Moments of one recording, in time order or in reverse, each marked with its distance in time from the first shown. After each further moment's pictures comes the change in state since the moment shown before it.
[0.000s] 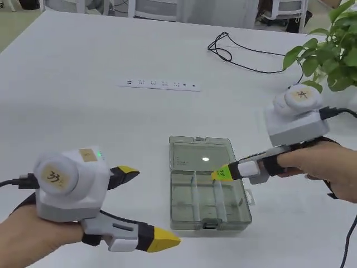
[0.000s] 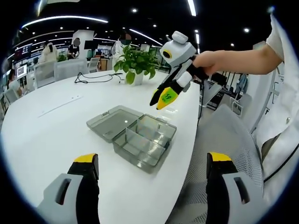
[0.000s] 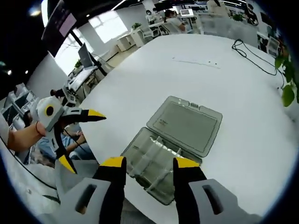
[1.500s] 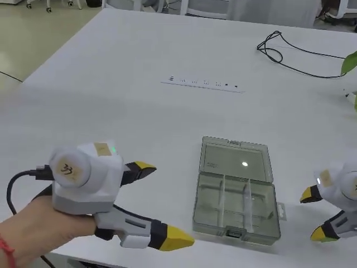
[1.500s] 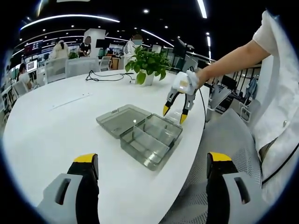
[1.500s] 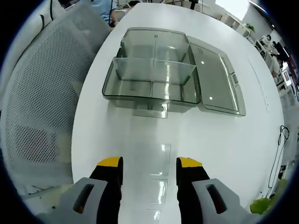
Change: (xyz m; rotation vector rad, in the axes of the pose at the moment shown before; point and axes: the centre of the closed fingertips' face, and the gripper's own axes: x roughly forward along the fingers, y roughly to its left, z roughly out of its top) left arm -0.010 0.004 -0.002 -0.055 -0.007 0.091; right arm 0.016 -0.126 -0.126 -0.966 0.524 0.100
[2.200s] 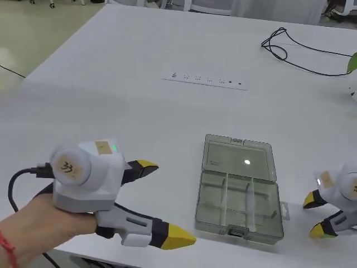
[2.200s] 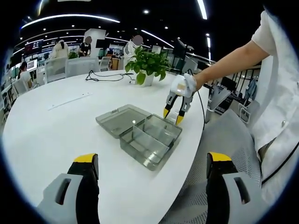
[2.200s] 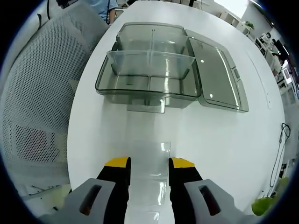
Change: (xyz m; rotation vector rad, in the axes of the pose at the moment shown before) left arm 0.000 -0.002 -0.001 -0.005 -0.007 -0.009; right arm 0.001 -0.002 -0.003 0.008 0.009 -0.002
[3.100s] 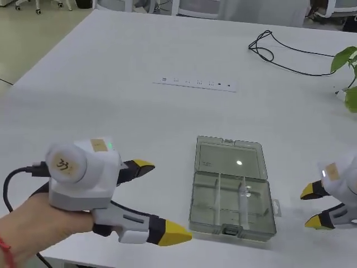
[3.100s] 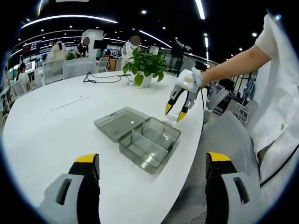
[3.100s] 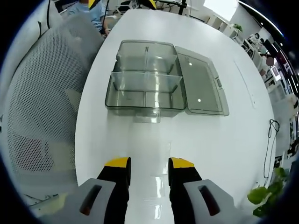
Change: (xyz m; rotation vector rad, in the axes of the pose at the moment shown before) left arm 0.003 0.000 0.010 0.011 -0.004 -0.020; right arm -0.042 0.003 0.019 0.048 -0.067 -0.126
